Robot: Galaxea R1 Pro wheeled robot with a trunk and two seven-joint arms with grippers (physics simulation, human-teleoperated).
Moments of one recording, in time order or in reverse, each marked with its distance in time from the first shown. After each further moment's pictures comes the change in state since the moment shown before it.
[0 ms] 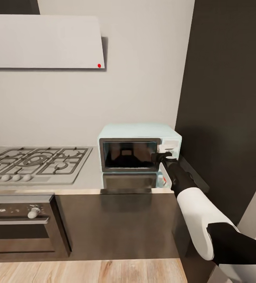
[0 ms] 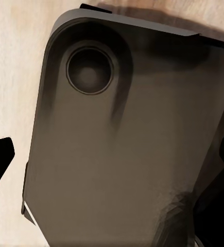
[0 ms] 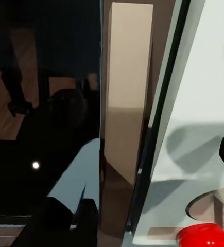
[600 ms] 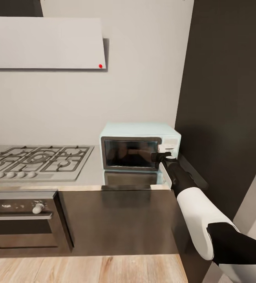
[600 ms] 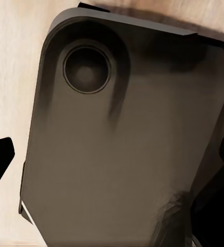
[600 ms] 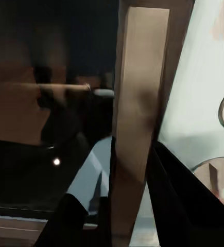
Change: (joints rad) left arm 0.000 -0.003 0.000 0.000 0.001 0.000 0.000; right arm -0.001 0.000 0.005 -0.002 -0.010 -0.003 0.000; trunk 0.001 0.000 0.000
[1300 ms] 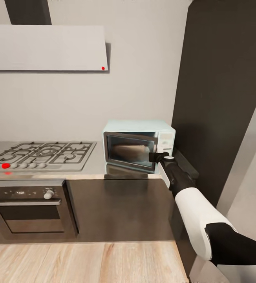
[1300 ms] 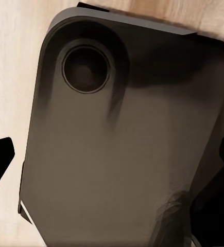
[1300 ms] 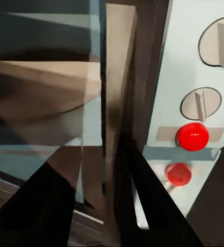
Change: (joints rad) left arm 0.000 -0.001 0.000 0.000 0.000 0.000 0.000; right arm 0.001 0.018 -0.001 0.000 -0.013 -0.002 0.004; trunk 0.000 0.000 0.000
